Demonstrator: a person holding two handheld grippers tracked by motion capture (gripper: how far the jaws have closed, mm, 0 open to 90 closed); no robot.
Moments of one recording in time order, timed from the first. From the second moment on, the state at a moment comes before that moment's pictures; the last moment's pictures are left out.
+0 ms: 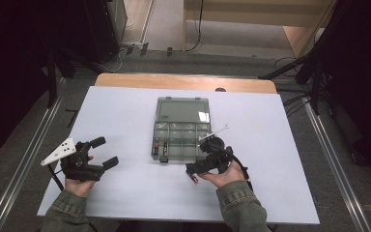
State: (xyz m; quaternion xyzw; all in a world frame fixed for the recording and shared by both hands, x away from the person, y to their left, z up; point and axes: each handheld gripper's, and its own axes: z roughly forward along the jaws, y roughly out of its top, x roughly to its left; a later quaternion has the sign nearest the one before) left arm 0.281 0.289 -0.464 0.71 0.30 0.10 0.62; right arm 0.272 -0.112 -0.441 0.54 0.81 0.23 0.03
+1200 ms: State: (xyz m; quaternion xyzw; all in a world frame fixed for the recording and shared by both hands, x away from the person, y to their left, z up) left arm 0.281 0.289 -0.465 0.72 0.30 0.10 0.62; right arm 0.259 -0.090 -0.475 0.51 0.84 0.20 0.02
